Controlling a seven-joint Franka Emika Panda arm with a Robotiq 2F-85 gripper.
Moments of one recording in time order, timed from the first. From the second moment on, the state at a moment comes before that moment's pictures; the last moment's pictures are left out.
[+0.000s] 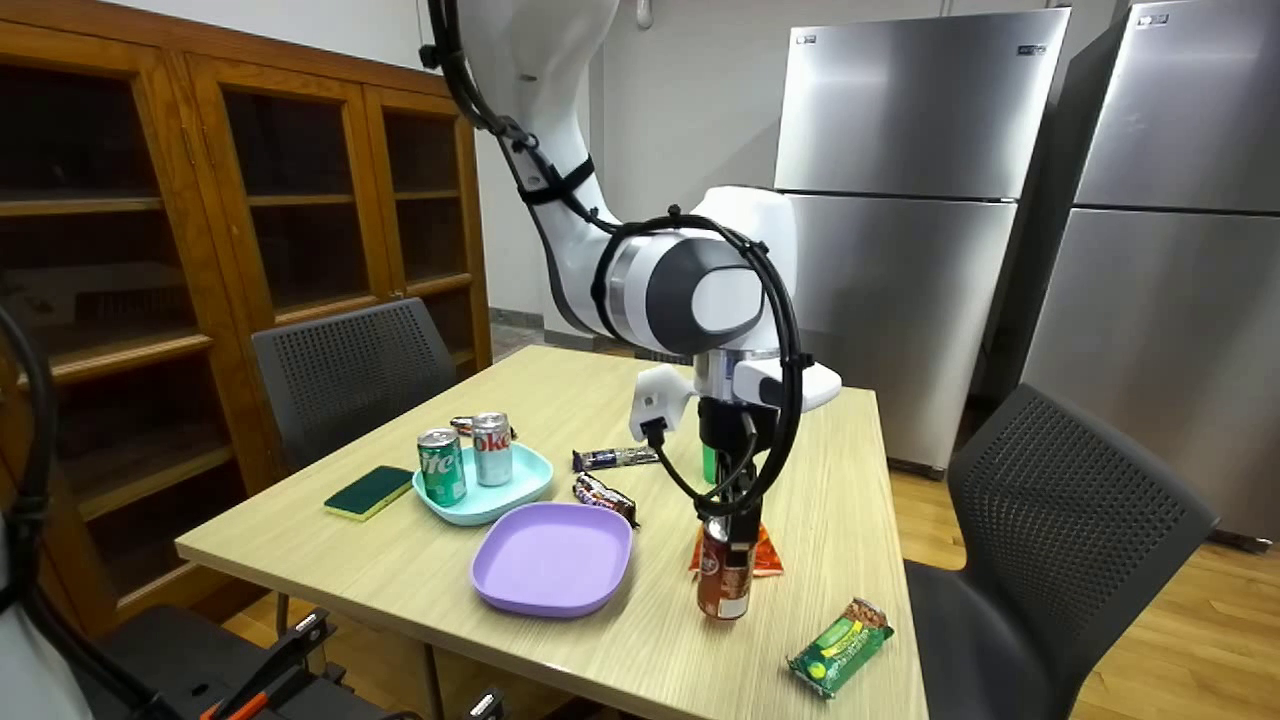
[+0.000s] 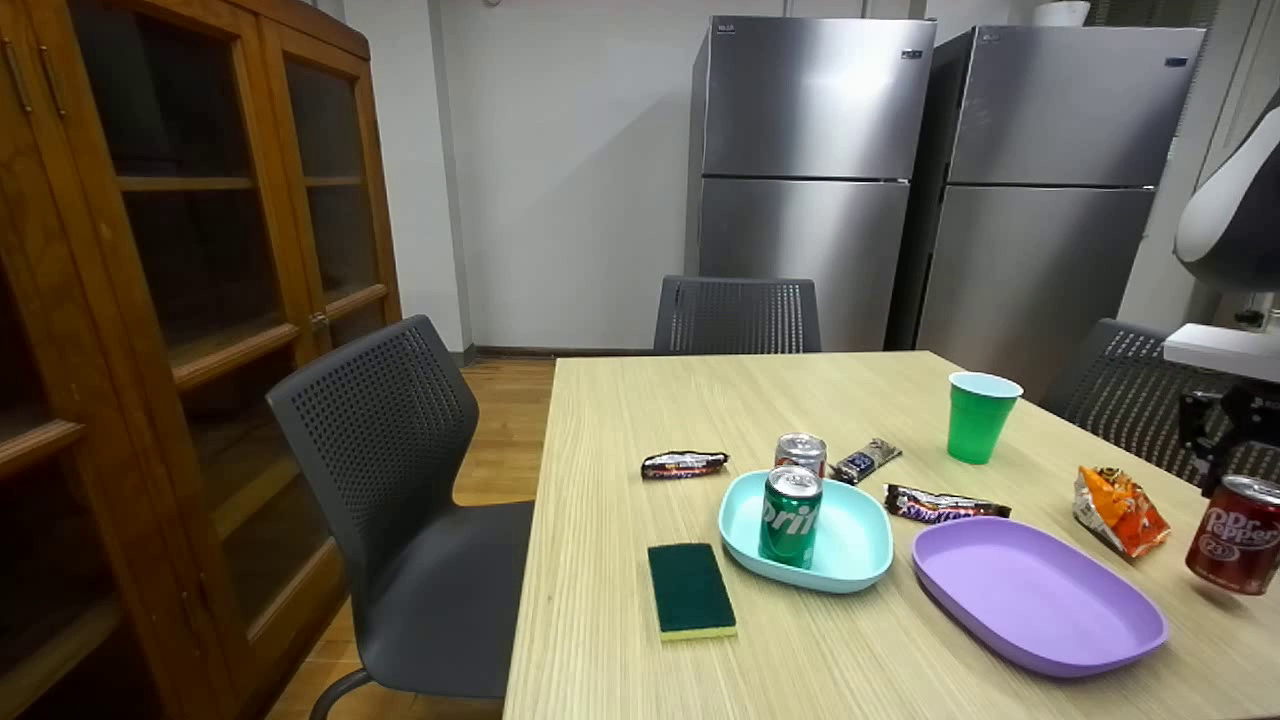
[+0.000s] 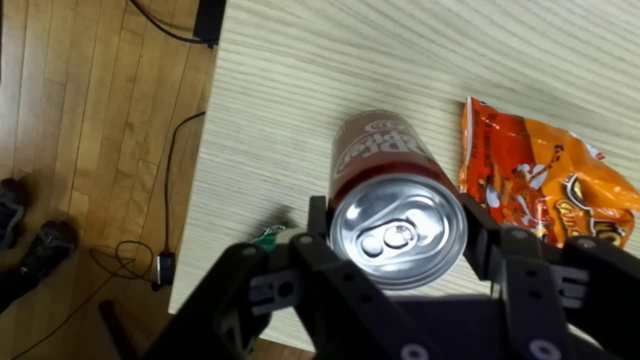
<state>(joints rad) -0.14 0.32 -0.34 -2.36 0.05 2.66 0.63</state>
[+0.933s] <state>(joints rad) -0.06 0.13 -0.22 -2.37 0.00 2.54 0.64</state>
